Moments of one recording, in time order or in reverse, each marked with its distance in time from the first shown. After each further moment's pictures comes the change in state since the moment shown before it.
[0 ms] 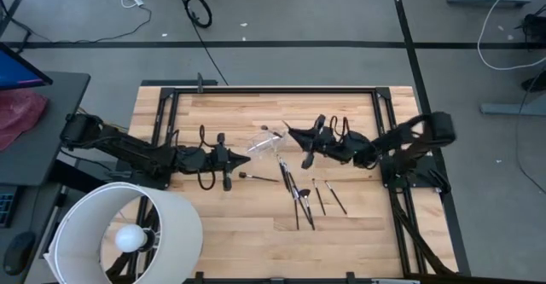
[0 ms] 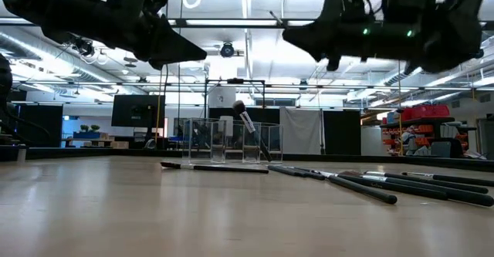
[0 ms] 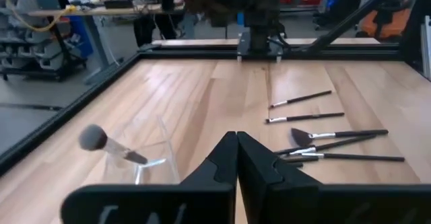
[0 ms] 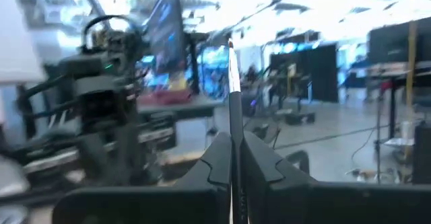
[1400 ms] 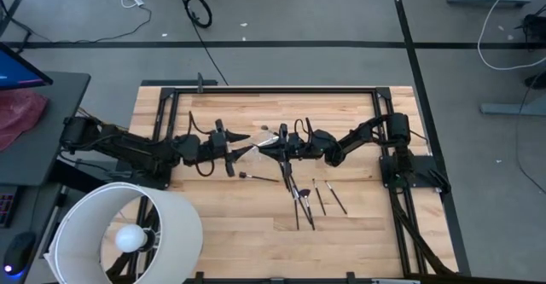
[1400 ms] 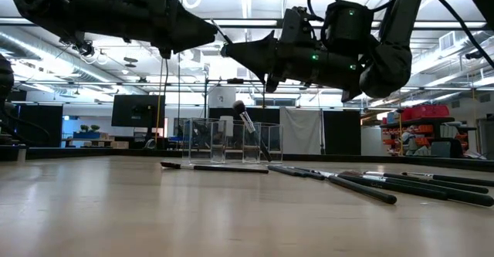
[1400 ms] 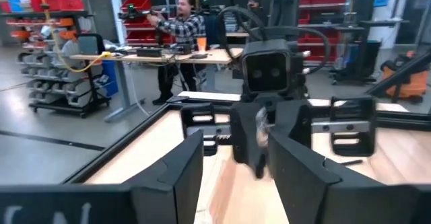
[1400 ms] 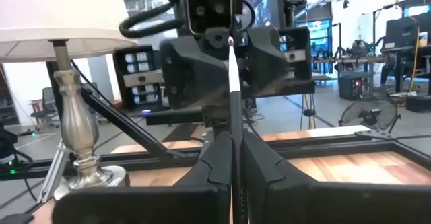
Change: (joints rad) left arm 0.127 0.002 0.000 0.224 0.049 0.037; right arm -0.066 0.358 0.324 -0.031 -0.441 0.138
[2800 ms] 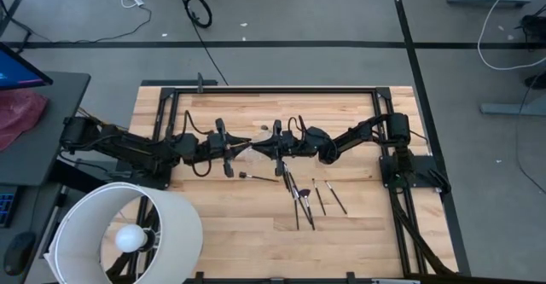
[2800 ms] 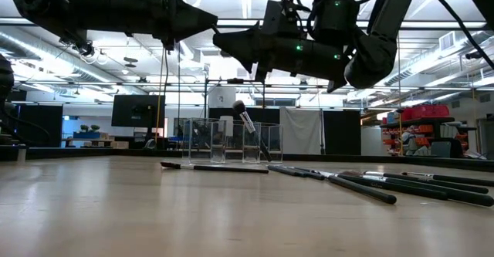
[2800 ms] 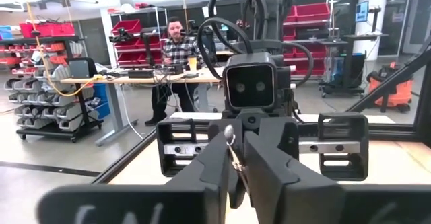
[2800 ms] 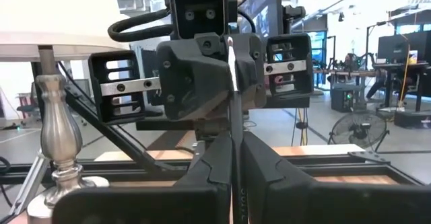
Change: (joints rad) left arm -0.002 -0.001 0.000 0.075 0.049 0.054; right arm 0.000 -0.001 0.109 -0.091 0.016 -0.064
